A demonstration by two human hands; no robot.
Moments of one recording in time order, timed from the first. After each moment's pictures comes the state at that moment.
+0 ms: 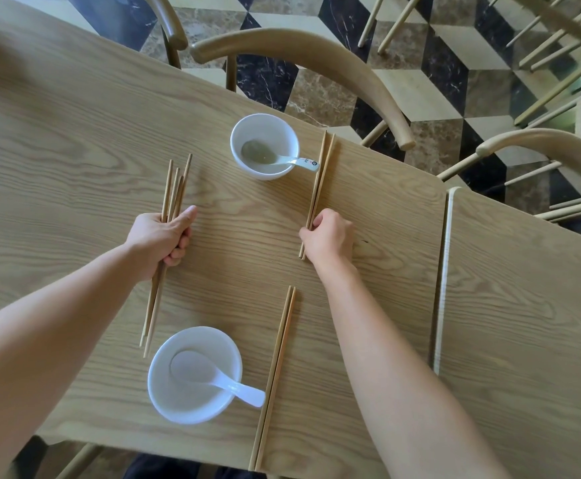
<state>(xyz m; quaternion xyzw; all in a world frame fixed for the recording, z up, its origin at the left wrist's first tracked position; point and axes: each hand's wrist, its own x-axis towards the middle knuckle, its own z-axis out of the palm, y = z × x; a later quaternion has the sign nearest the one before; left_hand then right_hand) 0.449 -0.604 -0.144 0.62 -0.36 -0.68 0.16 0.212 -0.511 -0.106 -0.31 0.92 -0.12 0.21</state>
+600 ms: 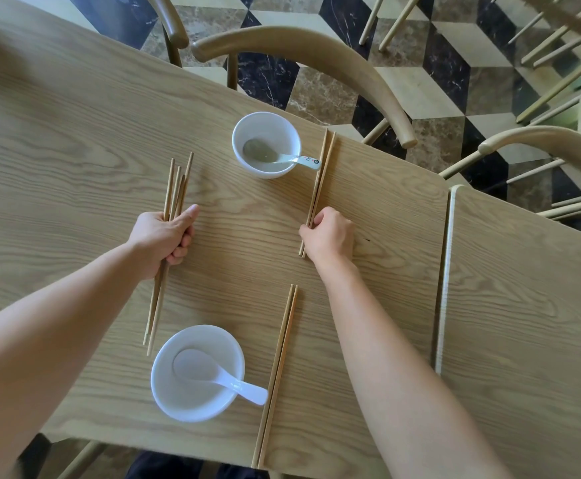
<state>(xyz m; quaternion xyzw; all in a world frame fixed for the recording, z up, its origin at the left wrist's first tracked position) 0.448 -0.603 -0.143 0.62 -0.36 -0.68 0.16 0.212 -0.510 -0.108 -0.31 0.92 -0.13 0.21</state>
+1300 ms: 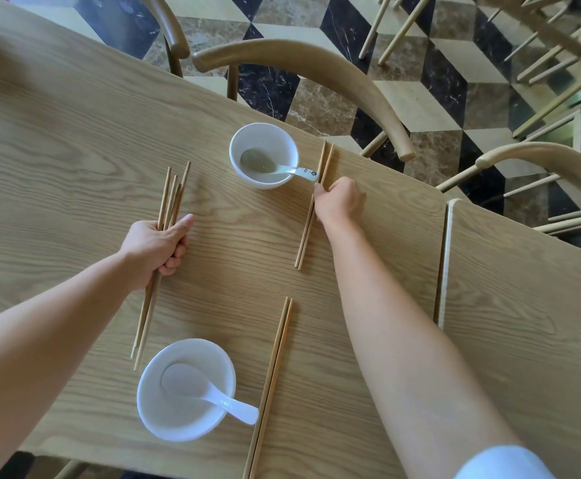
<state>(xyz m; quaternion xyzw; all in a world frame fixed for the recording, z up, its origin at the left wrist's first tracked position) 0.448 -0.603 -0.143 0.63 -0.36 -0.67 0.16 0.178 -0.572 -0.104 -0.25 0.93 -0.21 0.18</state>
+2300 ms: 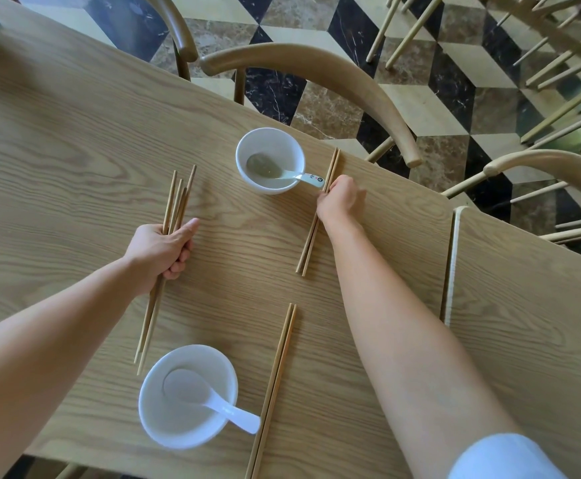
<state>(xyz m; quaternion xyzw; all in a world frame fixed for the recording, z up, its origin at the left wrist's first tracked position) 0.447 -0.603 -0.145 0.63 -0.36 -0.67 0.16 0.172 -0.586 -0.104 -0.29 0.93 -0.16 0.17</state>
